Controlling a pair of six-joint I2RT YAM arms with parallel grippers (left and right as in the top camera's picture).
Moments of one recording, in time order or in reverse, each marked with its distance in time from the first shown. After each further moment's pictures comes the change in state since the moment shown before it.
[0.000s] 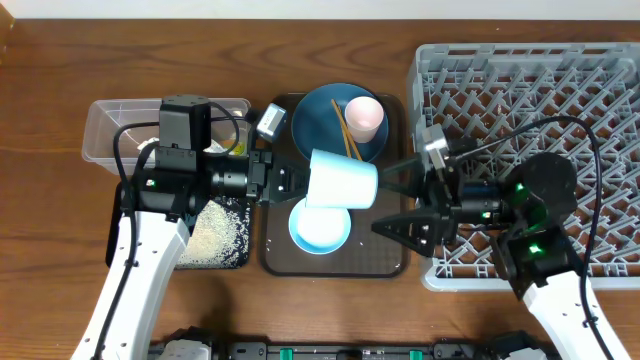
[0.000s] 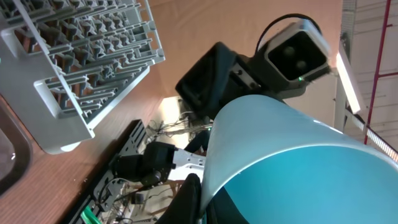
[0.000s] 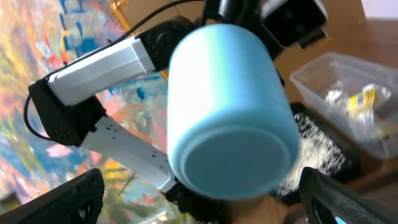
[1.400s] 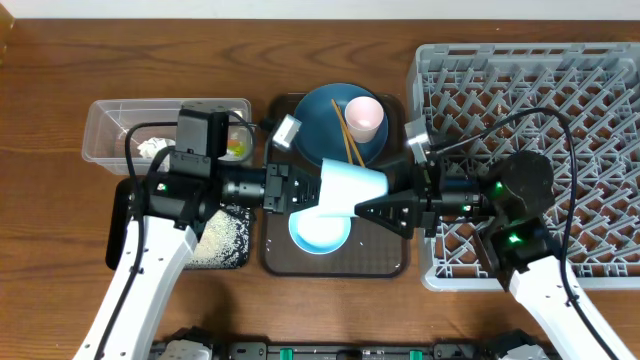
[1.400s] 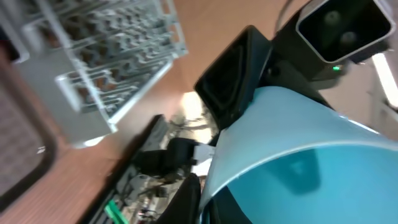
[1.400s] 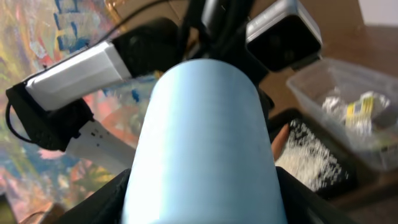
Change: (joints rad) left arm -0.077 -0.017 0.005 -0.108 -0.179 0.111; right arm 0.050 0.090 -0.020 0.140 0.049 0.035
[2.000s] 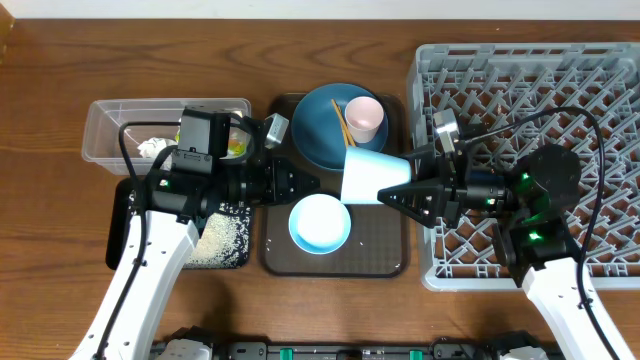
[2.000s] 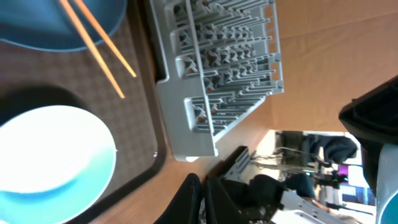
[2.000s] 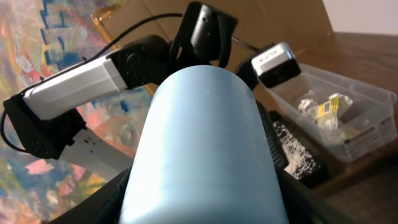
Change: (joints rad) left arm 0.013 0.024 -0.011 -0.034 -0.378 0.020; right arm -0.132 -0.023 0.010 -0.069 -0.054 -0.002
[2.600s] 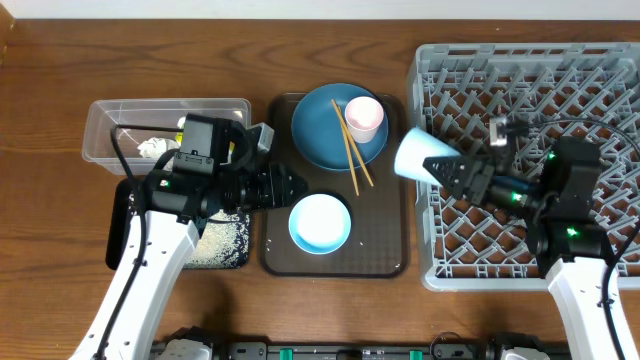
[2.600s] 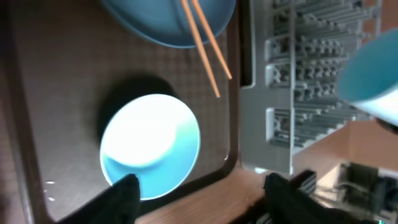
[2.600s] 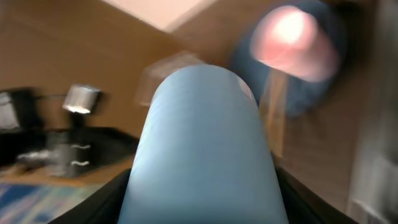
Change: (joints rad) left arm 0.000 0.000 -0.005 -0.108 -0.314 0.024; right arm -0.274 -0.001 0.023 -0.777 0.377 -0.214
